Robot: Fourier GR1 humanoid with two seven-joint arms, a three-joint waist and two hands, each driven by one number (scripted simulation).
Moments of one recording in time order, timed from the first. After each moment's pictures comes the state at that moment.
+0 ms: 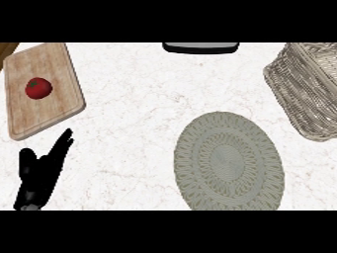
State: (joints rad) left arm 0.10 0.32 -0.13 -1.51 0.16 0.11 0.23; right arm -0.74 -0.80 -0.33 -0.87 0.06 0.22 0.06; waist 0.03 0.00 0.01
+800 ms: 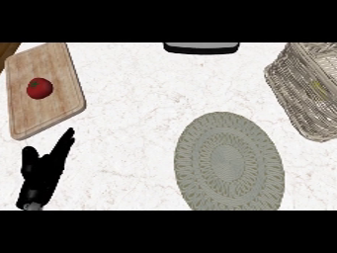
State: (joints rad) left arm 0.09 0.30 -0.12 -1.50 0.15 0.09 0.23; right arm -0.83 -0.90 -0.30 -0.53 0.24 0.15 -0.27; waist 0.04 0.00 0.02
